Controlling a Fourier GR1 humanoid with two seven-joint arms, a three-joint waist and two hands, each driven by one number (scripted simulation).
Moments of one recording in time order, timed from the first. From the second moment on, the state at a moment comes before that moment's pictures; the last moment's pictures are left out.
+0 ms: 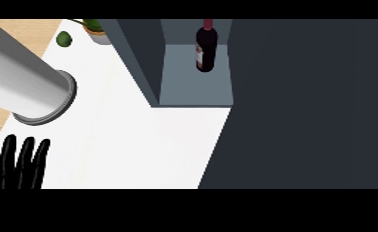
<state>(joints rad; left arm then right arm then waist) 0.41 0.72 -0.49 -2.16 0.75 0.50 -0.69 0.11 -0.02 0.56 -2.42 -0.25 0.28 0.73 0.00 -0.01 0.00</state>
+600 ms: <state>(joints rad) 0.49 0.81 -0.27 -2.13 0.86 0.32 -0.67 0.05 -0.03 0.79 -2.43 0.00 0.00 0.72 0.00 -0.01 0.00</state>
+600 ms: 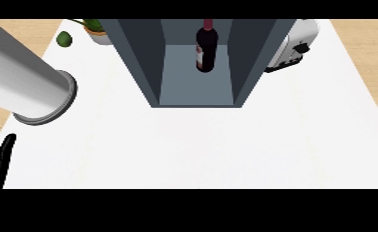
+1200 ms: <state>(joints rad) 0.46 0.80 -0.19 -2.11 0.93 0.23 -0.59 -0.23 -0.14 0.88 -2.39 0.12 -0.27 0.73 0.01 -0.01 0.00</state>
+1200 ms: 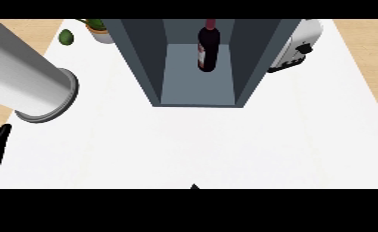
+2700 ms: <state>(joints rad) 0.35 0.70 -0.17 -2.07 0.89 0.24 -0.48 -1.17 0.00 0.49 -1.42 -0.19 -0.38 0.48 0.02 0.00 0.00</state>
